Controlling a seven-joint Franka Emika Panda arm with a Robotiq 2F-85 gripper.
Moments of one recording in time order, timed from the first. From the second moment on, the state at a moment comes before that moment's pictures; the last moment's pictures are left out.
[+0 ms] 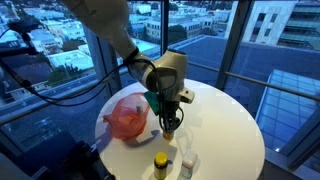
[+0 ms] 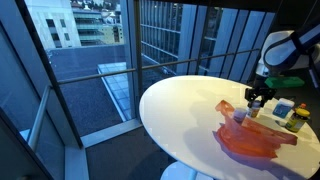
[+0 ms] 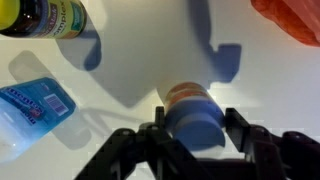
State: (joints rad) arm -0.12 0.37 -0.14 -2.22 0.02 2.48 0.23
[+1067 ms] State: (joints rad) arm 0.01 0.13 -0.11 -2.22 -0.06 2.31 0.29
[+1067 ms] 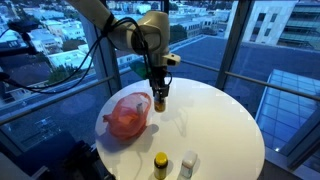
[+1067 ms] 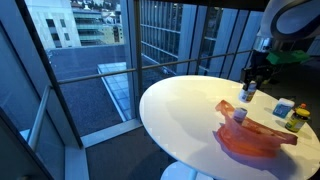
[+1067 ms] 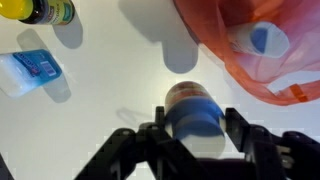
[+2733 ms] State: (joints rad) arm 0.08 -0.04 0.07 -2.40 0.02 2.20 0.23
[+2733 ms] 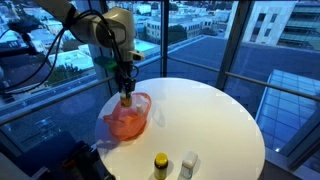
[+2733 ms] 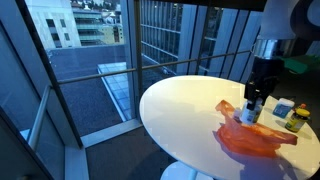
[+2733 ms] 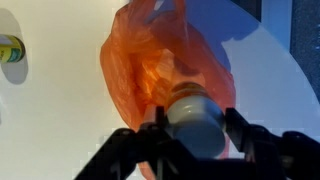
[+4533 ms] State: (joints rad) arm 0.07 0.17 0.05 -2.43 0.05 2.50 0.22
